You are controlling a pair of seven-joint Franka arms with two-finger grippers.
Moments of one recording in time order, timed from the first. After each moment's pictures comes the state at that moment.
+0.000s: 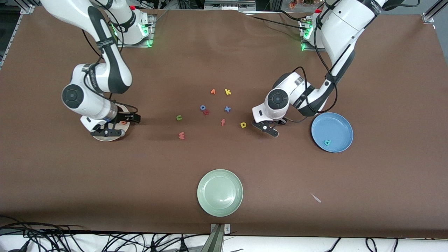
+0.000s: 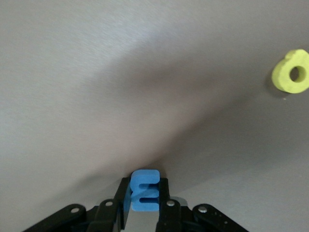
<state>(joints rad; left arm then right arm) -0.14 0.64 -0.41 -1.88 0.34 2.24 -0.22 0.47 0.35 -0.29 -2.08 0.21 2.32 0.06</state>
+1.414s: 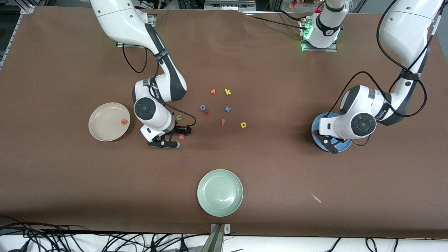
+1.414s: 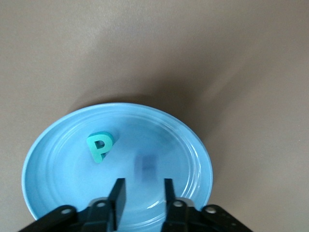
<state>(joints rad) 0.25 0.54 -0.41 -1.85 0.34 2.05 0.50 0.68 0.66 -0.23 -1.74 0.31 2.36 0.34</state>
